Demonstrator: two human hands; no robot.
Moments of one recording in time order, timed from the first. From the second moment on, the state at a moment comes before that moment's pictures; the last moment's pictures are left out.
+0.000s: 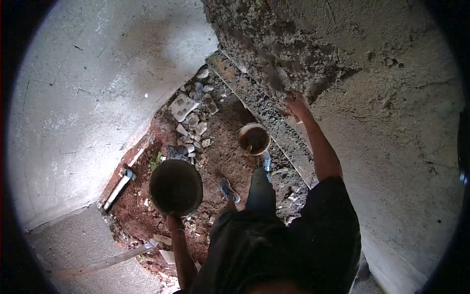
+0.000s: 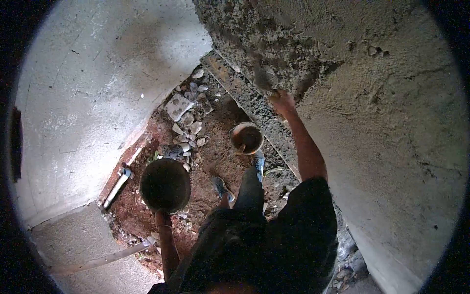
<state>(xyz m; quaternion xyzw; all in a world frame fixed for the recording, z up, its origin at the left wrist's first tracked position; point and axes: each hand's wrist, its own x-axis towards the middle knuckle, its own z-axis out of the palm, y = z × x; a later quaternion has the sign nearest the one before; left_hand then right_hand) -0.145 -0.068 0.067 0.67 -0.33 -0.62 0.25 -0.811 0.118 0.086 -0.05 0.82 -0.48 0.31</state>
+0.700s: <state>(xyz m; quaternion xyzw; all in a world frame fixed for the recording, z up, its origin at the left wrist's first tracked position) -0.040 -0.083 0.036 0.66 -0.66 -0.36 0.06 -0.495 0.043 0.228 -0.60 0.39 -0.39 0.58</state>
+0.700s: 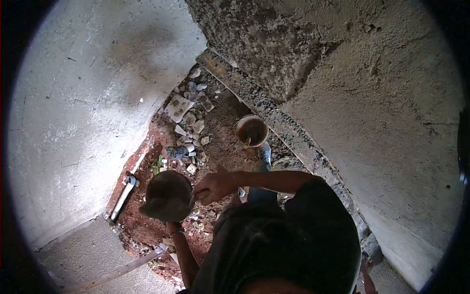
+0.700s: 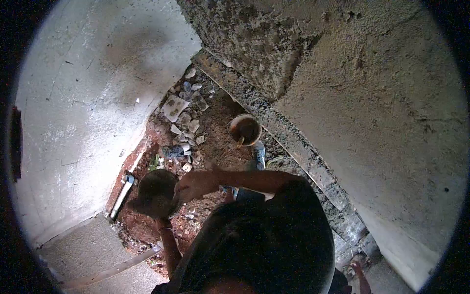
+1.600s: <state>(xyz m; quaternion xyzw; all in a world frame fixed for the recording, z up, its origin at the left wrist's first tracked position) -0.341 -0.092 0.180 0.36 -0.60 -0.61 0.38 -0.535 0.128 0.283 -0.54 0.82 0.04 0.20</state>
